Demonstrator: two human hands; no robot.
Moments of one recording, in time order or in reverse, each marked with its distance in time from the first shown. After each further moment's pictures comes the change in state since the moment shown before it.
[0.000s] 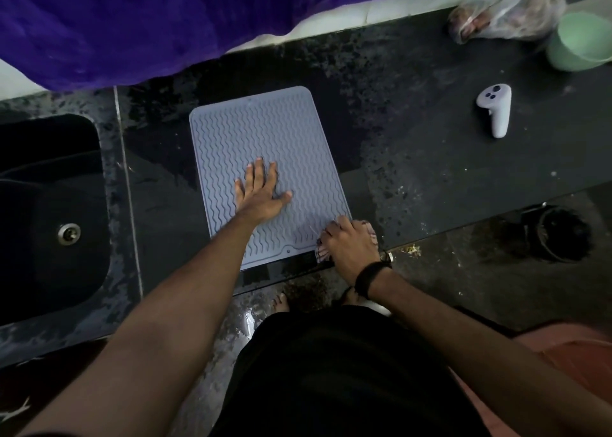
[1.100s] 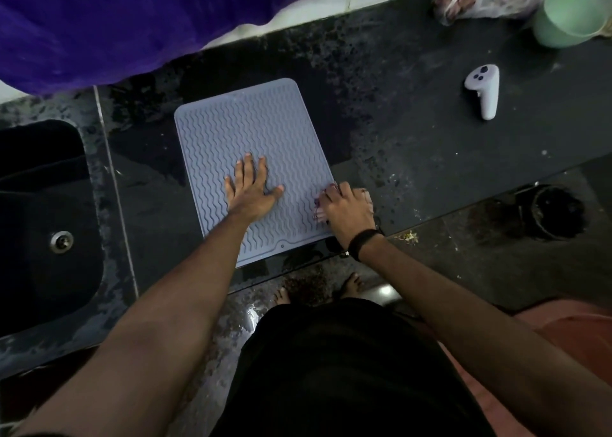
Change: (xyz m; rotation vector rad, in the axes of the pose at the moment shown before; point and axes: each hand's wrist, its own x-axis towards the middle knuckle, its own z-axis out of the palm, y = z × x) left_hand -0.006 0.003 0.001 -0.001 0.038 0.005; right_hand 0.032 0.025 -0.002 0.032 0.059 0.168
